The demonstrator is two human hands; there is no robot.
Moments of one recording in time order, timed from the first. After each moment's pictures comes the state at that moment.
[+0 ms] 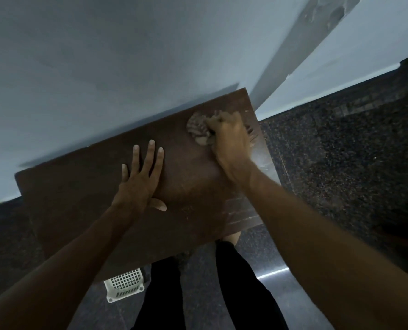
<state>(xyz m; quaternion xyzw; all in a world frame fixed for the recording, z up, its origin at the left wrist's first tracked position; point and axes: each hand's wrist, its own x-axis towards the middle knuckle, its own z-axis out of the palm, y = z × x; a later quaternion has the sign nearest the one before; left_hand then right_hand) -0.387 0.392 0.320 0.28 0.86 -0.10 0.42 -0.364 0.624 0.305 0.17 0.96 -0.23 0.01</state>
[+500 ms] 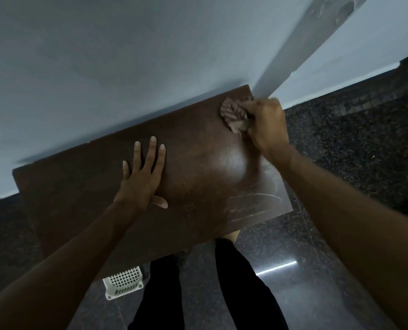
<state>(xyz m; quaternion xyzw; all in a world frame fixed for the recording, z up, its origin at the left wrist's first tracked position) -0.387 0.391 0.318 0.27 0.86 -0.08 0.43 -0.360 0.697 0.306 0.13 0.97 -0.21 0.01</state>
